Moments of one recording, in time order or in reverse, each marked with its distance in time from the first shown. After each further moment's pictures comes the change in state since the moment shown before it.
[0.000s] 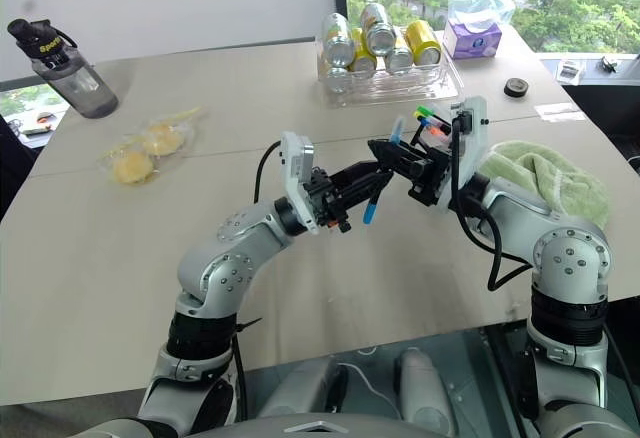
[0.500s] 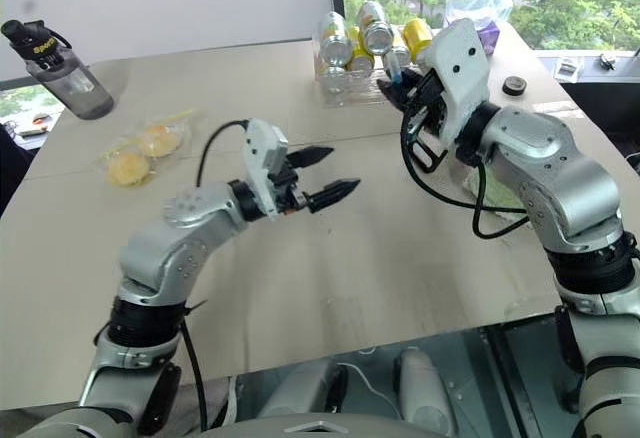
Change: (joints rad) left arm -0.062 0.334 0.046 -0.042 0.082 0.022 -0.011; right arm -0.292 -0.297 0.382 0.173 -0.891 -0.563 0.391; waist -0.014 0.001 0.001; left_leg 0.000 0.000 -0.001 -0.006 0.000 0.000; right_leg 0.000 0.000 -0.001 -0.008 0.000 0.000
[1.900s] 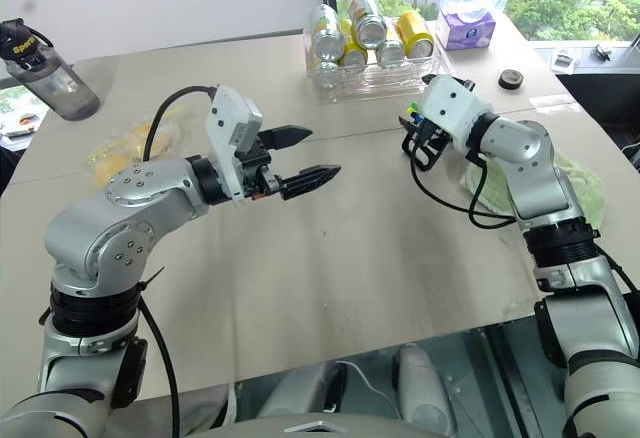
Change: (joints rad) left arm -0.088 0.120 0.074 -0.136 -0.138 0.238 0.047; right arm 0.036 0.124 -0.053 0.393 -0.406 -0.398 0.186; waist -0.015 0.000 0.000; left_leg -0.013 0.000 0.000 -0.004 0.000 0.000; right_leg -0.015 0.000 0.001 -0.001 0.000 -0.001
